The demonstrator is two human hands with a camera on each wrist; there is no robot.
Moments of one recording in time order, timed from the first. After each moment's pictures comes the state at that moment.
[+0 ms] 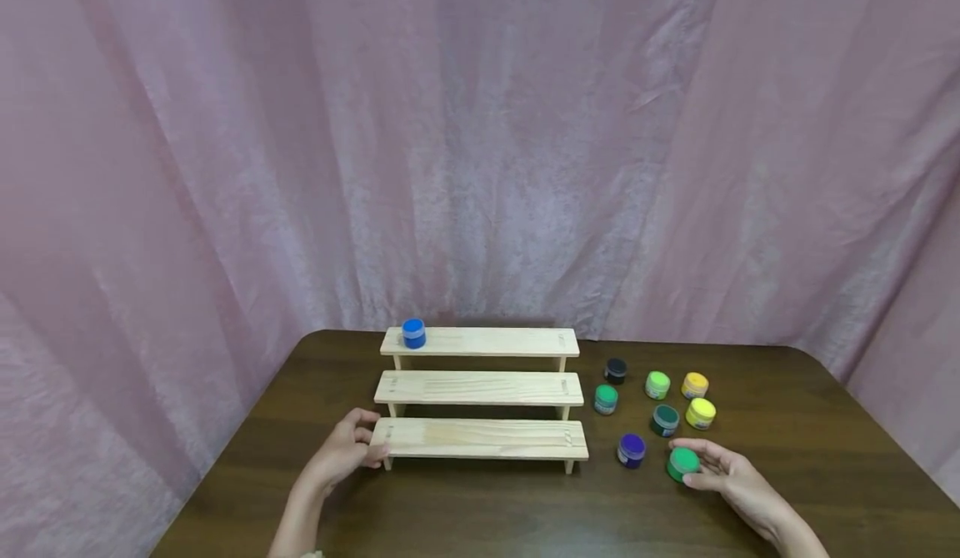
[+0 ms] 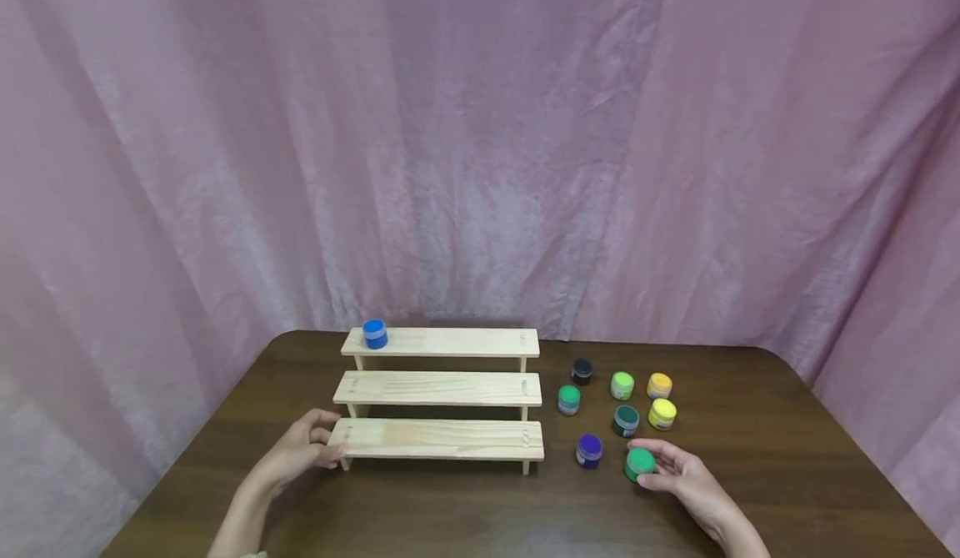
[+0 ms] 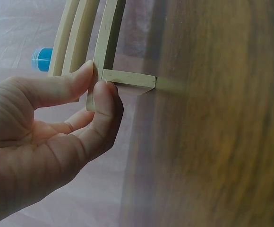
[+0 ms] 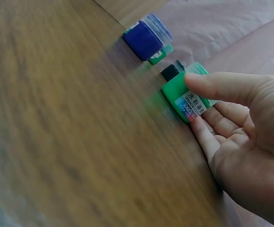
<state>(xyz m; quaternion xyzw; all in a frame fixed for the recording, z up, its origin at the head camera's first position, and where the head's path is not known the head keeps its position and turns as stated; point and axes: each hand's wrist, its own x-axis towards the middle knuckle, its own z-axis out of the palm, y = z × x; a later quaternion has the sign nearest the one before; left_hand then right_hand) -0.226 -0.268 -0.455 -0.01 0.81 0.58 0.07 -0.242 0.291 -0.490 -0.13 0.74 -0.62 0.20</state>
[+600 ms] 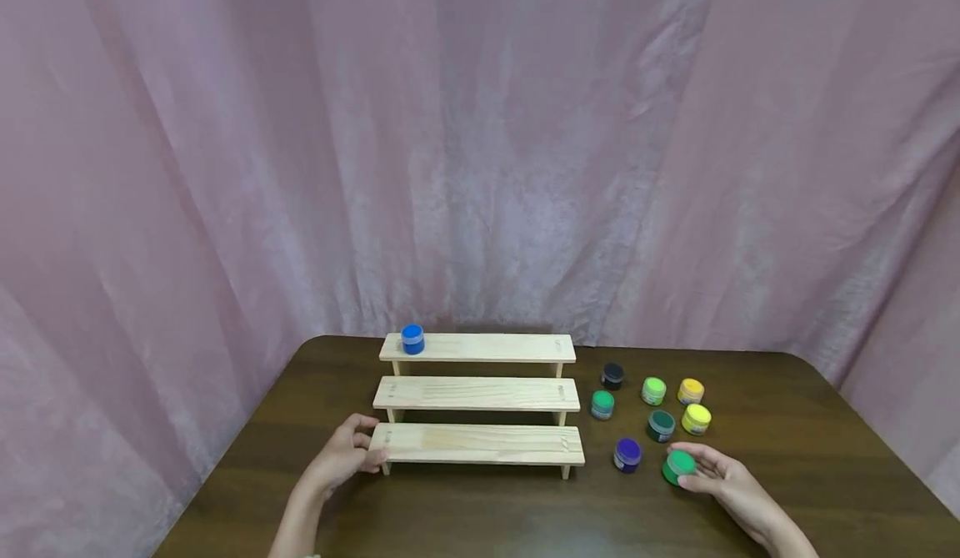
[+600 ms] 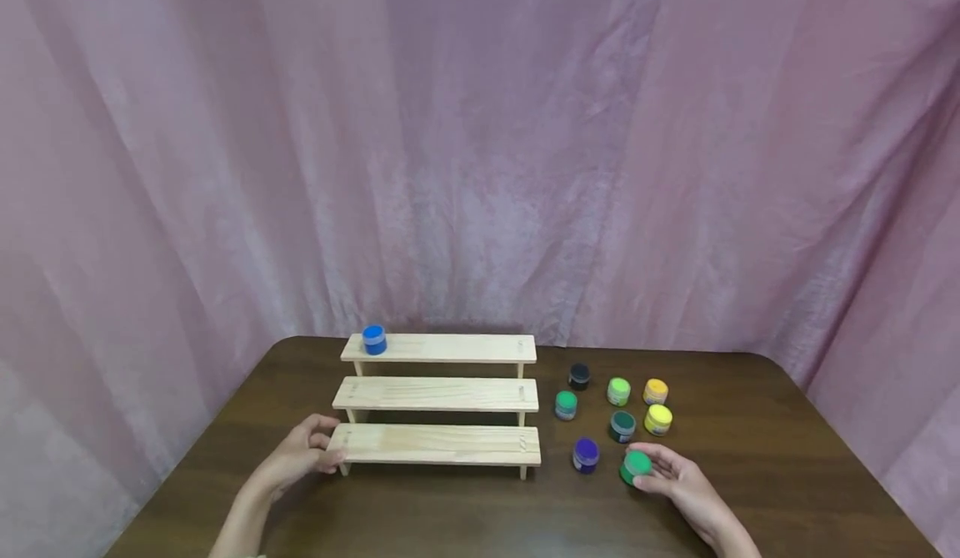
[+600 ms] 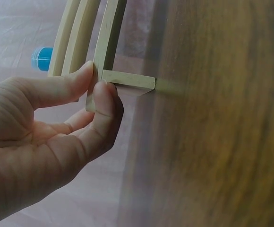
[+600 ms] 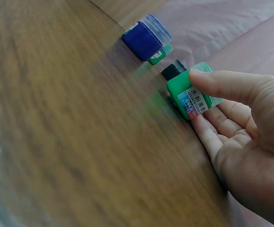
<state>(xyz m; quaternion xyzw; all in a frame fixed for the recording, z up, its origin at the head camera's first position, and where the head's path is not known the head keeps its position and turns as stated) -0.226 -0.270 -0.453 0.00 0.81 0.59 0.07 -0.241 0.290 -0.488 -0.10 0.76 -0.61 0.19</state>
